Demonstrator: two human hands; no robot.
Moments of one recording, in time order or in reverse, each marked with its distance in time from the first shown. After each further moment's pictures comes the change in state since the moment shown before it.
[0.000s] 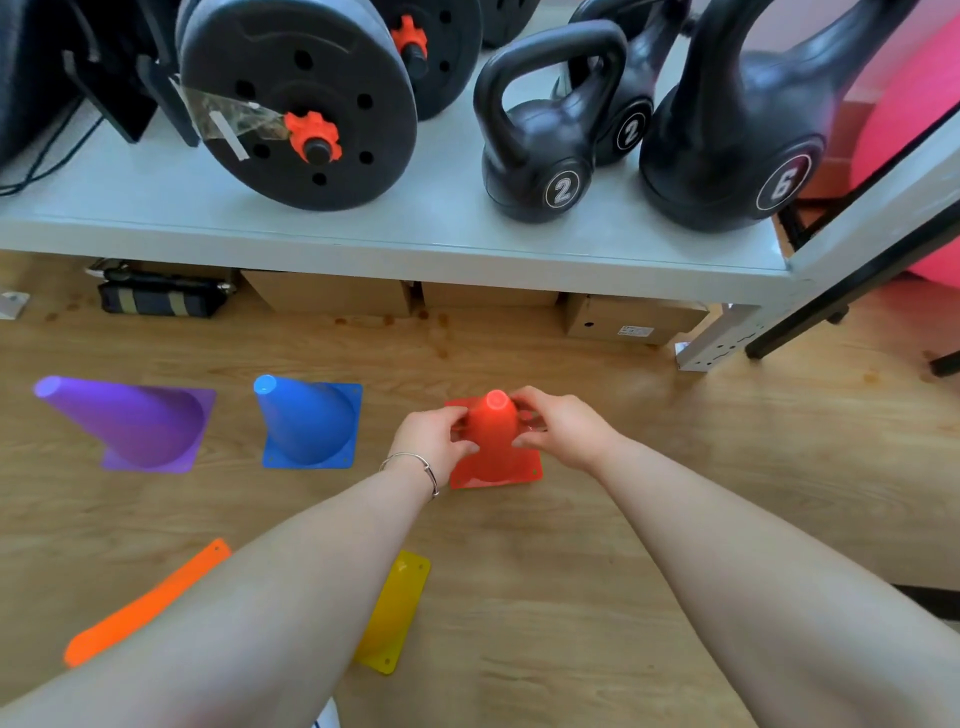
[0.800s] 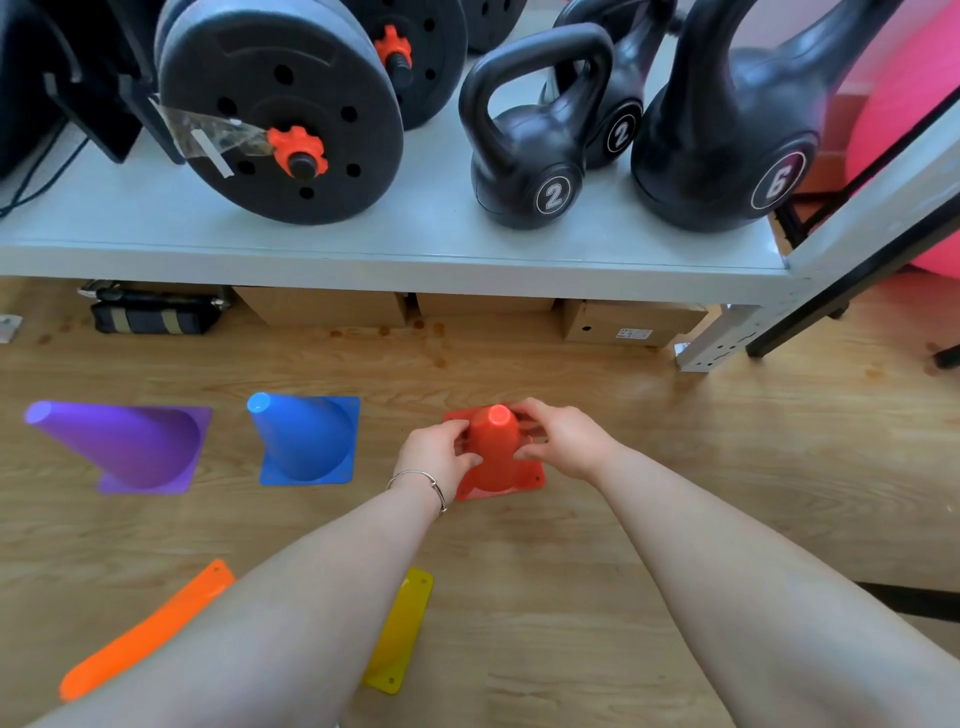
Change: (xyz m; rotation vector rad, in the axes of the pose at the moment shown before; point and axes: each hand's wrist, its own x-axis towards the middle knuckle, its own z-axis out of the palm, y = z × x) left_hand 0.006 -0.003 0.012 0.017 0.022 -0.034; right_hand 0.008 0.013 0.006 0.117 -0.019 0.027
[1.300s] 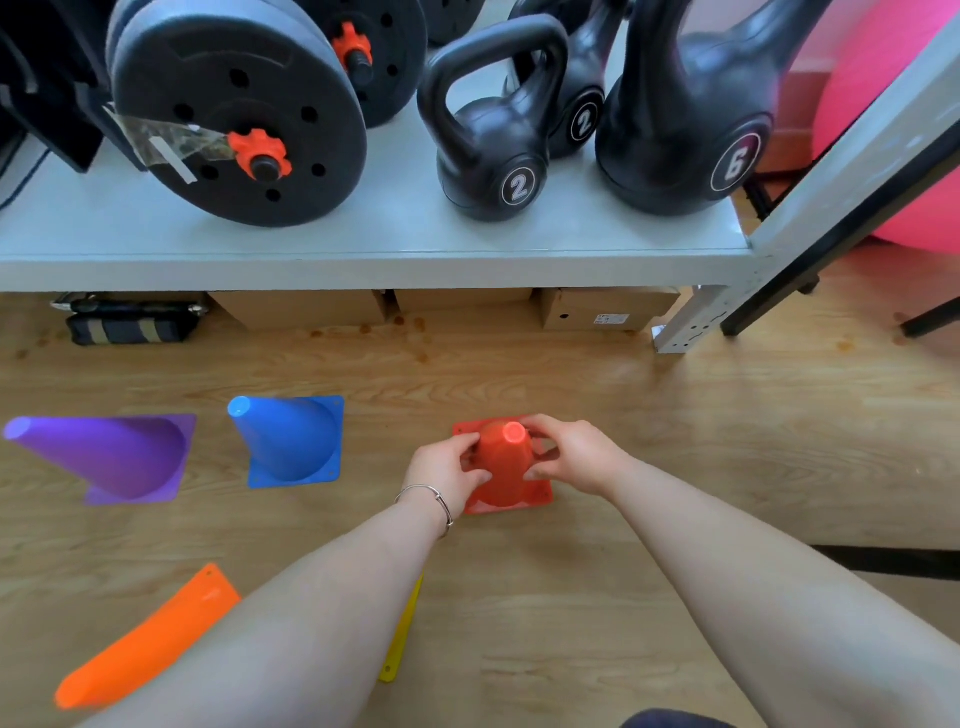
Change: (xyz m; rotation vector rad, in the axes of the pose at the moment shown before) left_hand -0.025 0.014 0.026 -0.115 -0.101 -0.032; right_hand -0.041 0.026 0.000 -0.050 0.000 0.073
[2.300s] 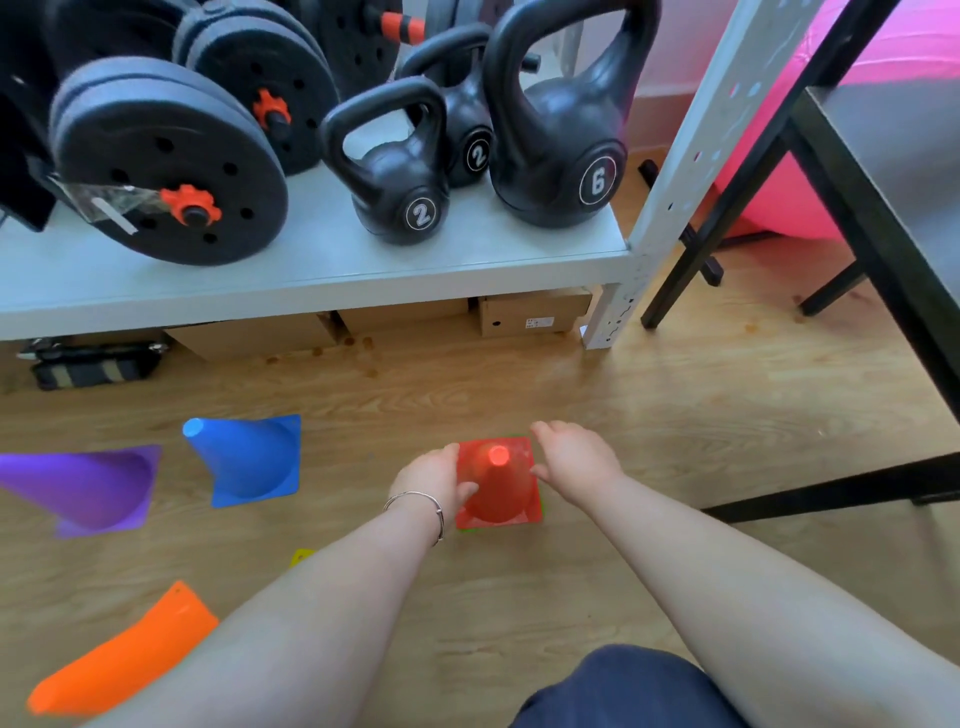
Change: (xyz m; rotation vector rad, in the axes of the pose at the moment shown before) left_hand -0.045 0.068 0.030 0.674 -0.093 0.068; right_hand -0.070 0.036 -0.019 -0.506 0.218 0.102
